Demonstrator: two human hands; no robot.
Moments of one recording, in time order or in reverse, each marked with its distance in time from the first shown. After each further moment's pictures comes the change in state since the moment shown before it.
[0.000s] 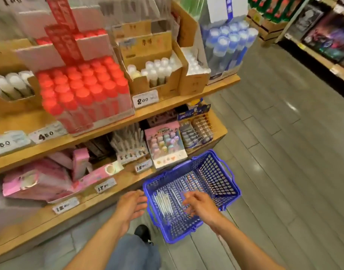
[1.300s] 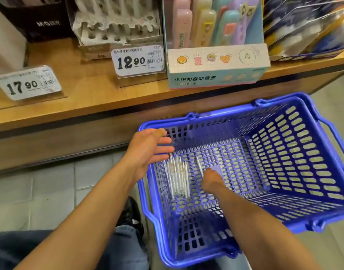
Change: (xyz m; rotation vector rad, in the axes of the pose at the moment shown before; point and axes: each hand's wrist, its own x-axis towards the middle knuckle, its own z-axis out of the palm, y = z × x) left_hand 0.301 -0.151 0.084 -0.164 0.062 0.201; right_hand 0.444 0.326 0.049 -1.165 -0.110 0.081
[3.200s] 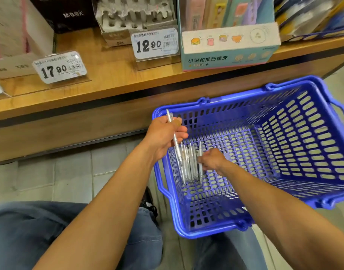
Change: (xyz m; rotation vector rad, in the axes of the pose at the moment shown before) left_hand -0.006 -0.007 0.006 -0.004 -0.004 0.032; right_hand -0.022 -0.031 -0.019 0.710 -0.041 -0.065
